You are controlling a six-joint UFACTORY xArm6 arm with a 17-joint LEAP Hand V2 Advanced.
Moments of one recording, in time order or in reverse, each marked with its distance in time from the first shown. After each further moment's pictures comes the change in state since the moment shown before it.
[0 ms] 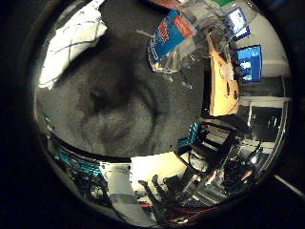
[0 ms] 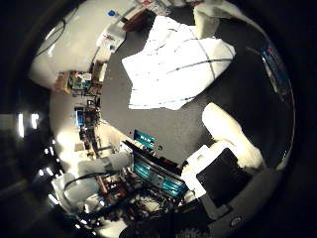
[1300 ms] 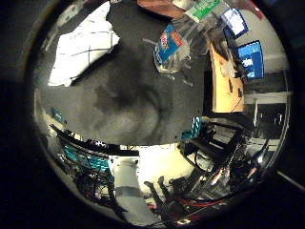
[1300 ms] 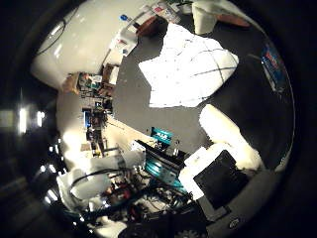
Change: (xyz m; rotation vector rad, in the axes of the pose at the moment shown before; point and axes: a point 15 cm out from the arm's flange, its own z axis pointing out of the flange) arm -0.019 0.027 -0.056 0.062 -0.121 0.000
